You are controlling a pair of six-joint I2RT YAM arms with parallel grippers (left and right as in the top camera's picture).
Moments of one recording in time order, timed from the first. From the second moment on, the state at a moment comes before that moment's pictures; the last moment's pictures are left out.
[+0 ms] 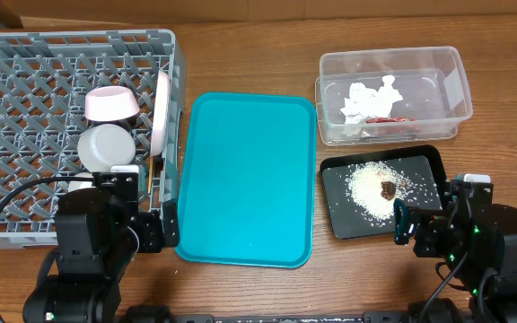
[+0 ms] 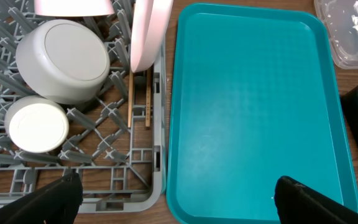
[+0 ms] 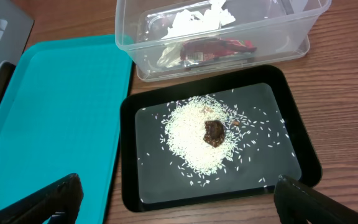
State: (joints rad) left arm -0.01 0.71 1.00 -1.10 0.06 -0.04; right arm 0.12 0.57 0.89 -1.06 -0.04 0.23
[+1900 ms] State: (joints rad) left arm -0.01 0.71 1.00 -1.10 0.06 -0.04; right arm 0.08 0.01 0.02 -0.03 -0.04 0.05
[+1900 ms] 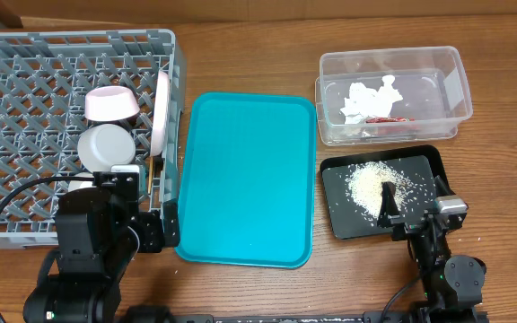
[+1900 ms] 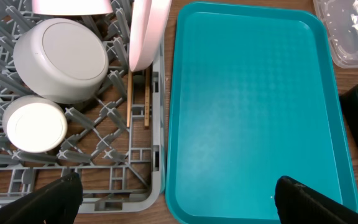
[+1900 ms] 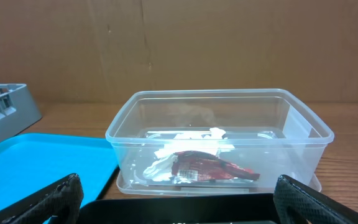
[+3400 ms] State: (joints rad) left arm -0.01 0.31 0.55 -0.72 0.06 -0.04; right arm 0.08 0.01 0.02 -0.03 -0.04 0.04
